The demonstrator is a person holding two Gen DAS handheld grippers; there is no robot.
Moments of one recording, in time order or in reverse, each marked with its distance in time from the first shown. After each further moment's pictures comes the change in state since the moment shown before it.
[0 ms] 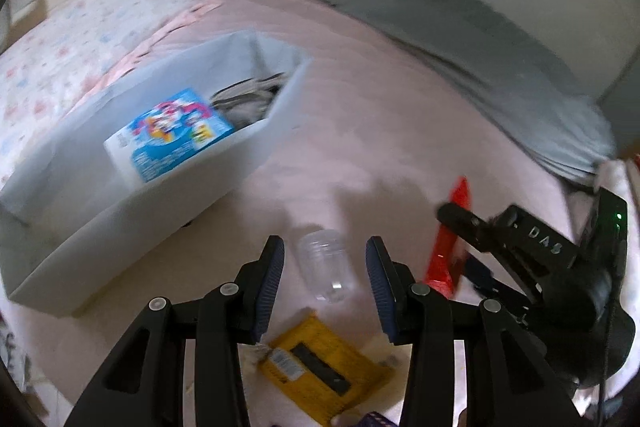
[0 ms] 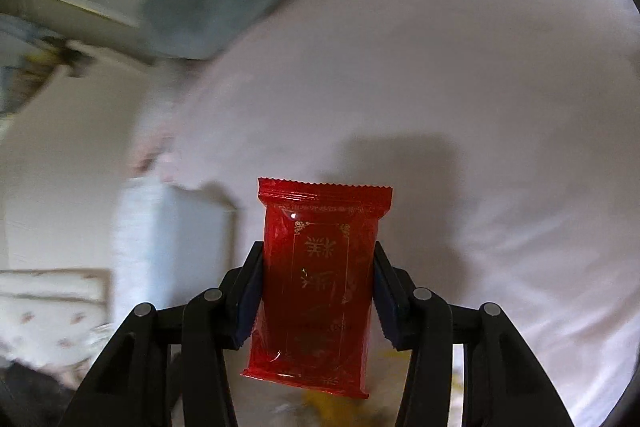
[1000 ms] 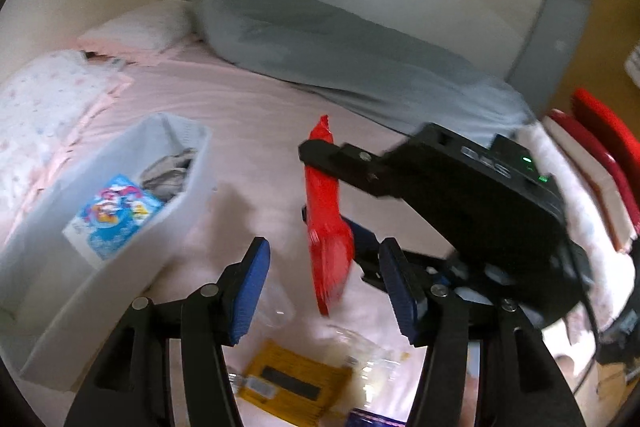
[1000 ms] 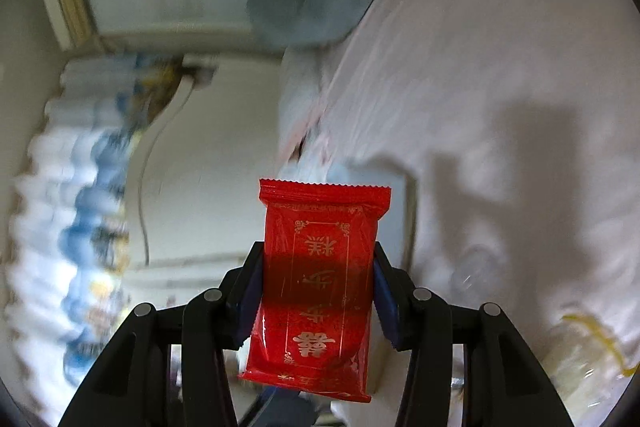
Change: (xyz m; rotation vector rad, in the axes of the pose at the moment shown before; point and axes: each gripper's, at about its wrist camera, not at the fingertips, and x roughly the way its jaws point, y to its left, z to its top) left arm -0.038 -0.016 0.002 0.225 -0.166 -0.182; right arm 0.052 0.048 0.025 0.068 0.138 0.559
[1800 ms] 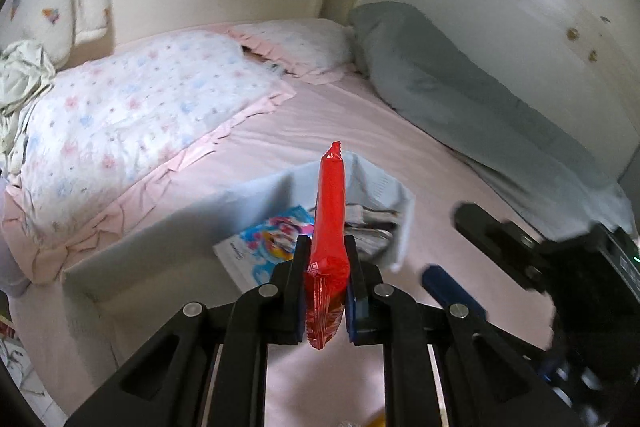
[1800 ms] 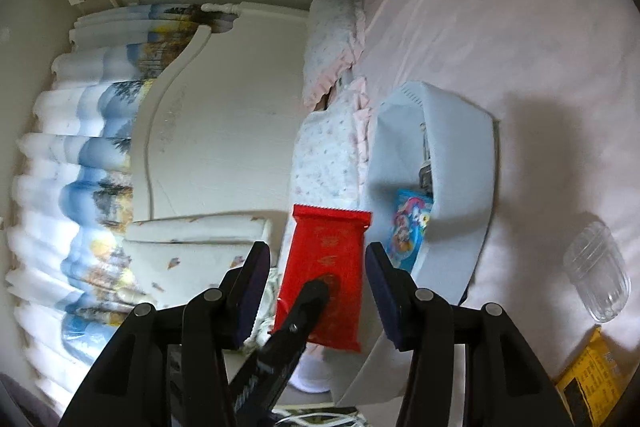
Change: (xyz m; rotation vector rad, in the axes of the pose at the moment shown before) left arm -0.021 0.118 0.017 -0.302 -0.140 0.368; right arm 0.078 0.030 -0.025 -0.072 0.121 0.035
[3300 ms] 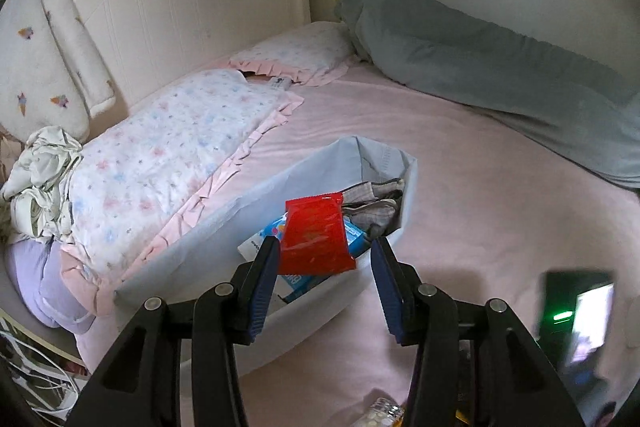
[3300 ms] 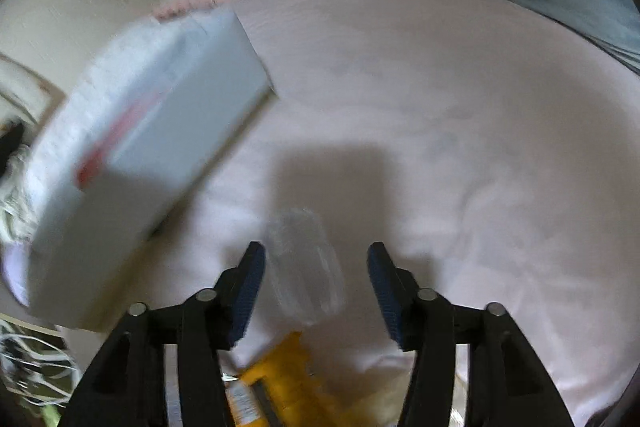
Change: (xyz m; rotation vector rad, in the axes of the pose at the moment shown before) left arm -0.019 -0.065 -0.031 0.265 -0.016 0.214; right arm 0.015 -0.065 -0.033 -0.526 0.141 -0.895
